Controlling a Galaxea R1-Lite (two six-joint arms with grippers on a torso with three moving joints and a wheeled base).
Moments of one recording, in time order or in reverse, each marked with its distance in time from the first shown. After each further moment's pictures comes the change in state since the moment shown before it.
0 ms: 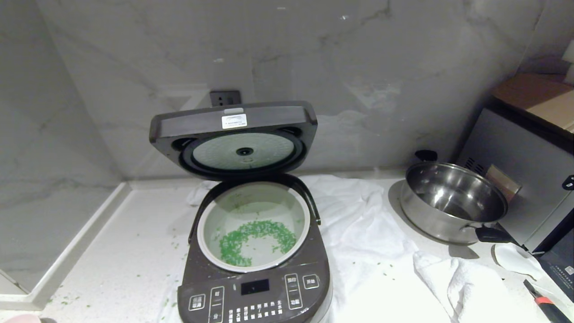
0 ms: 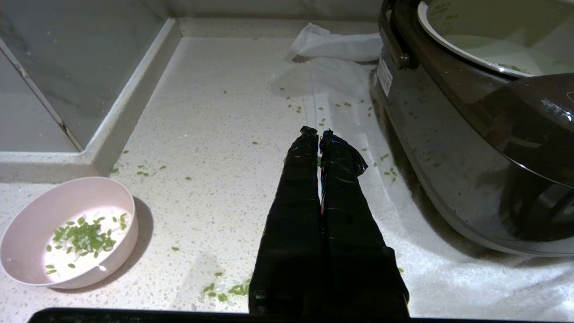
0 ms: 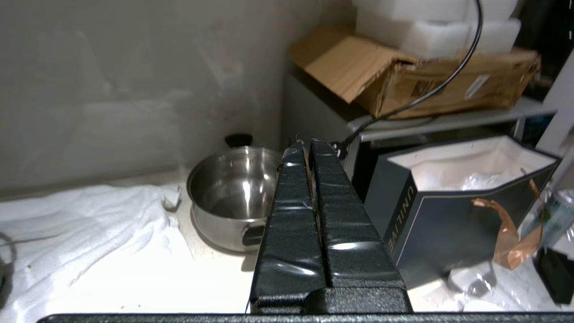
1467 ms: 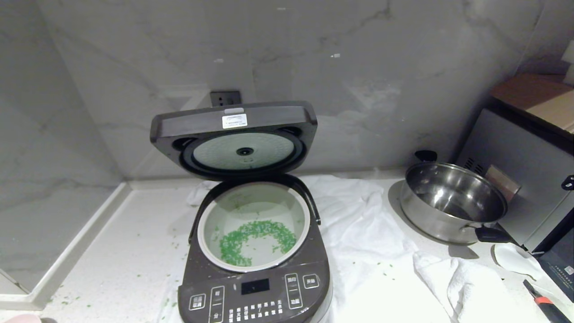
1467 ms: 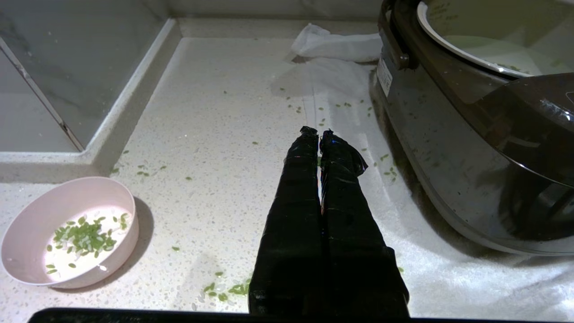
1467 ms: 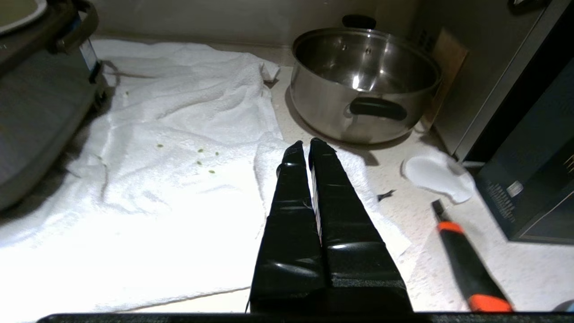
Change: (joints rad) left arm 0.001 0.000 0.000 0.000 0.000 0.000; right arm 0.001 -0.389 0.628 -0.064 0.360 0.012
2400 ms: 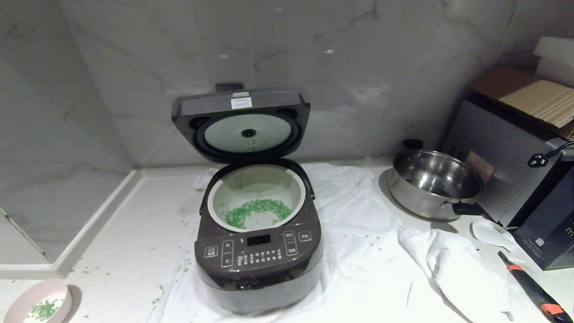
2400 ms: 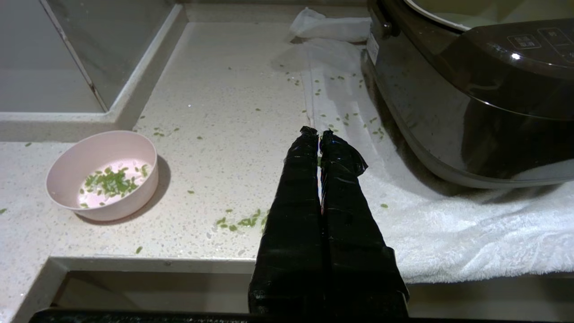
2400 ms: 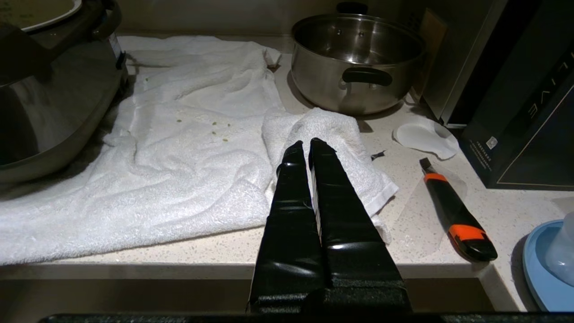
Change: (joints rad) left arm 0.000 0.000 0.000 0.000 0.000 0.001; right arm 0.000 0.000 0.001 -0.002 -0.005 0.048
